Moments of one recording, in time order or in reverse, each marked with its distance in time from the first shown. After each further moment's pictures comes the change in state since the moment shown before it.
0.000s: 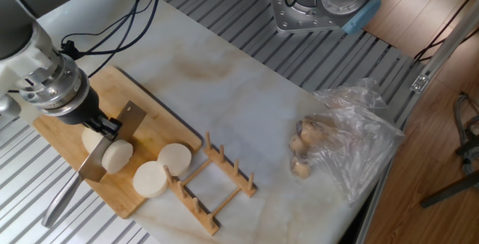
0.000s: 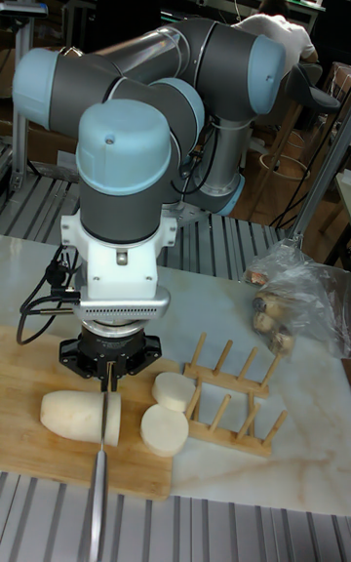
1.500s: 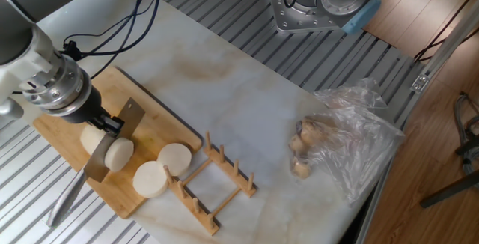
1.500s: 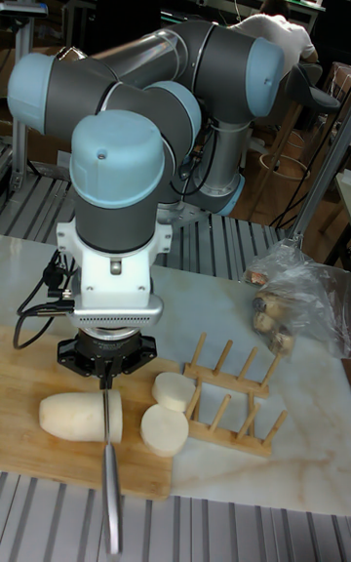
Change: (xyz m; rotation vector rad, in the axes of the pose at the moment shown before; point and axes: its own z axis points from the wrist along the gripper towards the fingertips) arm 0.011 0.003 0.010 -0.023 0.036 0.073
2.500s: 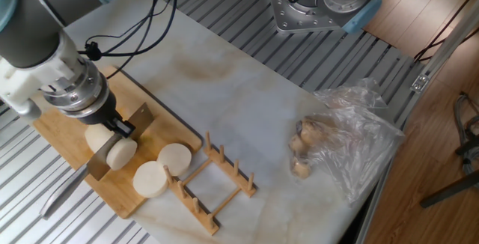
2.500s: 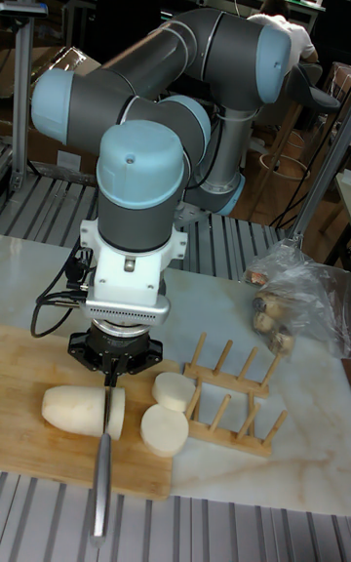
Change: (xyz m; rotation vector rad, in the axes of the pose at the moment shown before) arm 0.006 0.011 0.019 0.029 -0.046 0.107
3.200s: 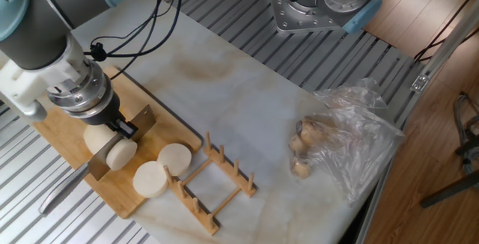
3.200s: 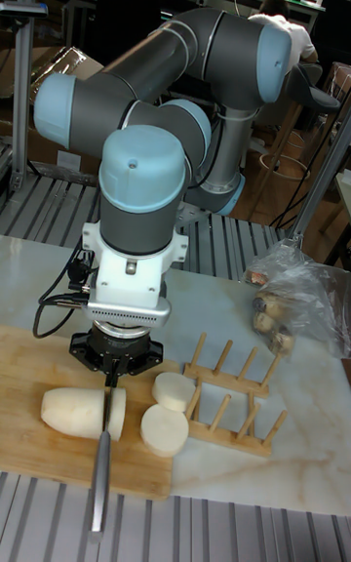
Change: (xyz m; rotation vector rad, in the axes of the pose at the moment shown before) arm 0.002 0.000 0.001 0.001 0.015 -0.005
